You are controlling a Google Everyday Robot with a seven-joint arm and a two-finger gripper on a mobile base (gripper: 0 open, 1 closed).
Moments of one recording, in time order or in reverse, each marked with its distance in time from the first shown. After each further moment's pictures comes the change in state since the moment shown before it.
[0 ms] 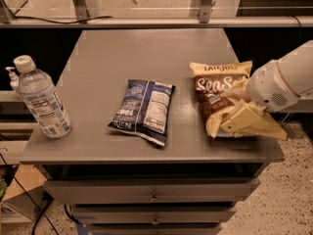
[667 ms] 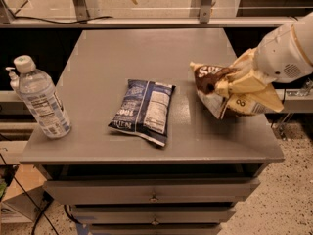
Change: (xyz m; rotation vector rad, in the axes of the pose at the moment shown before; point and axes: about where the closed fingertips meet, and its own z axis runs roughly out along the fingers) arm -0.055 -0.016 -0.052 0.118 -0.049 -0.146
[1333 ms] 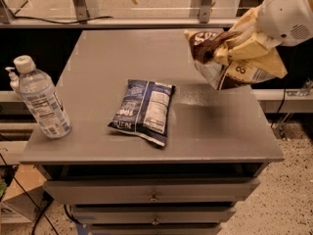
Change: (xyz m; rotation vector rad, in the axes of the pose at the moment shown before) arm -0.057 -0.034 -0.041 0.105 -0.023 -0.156
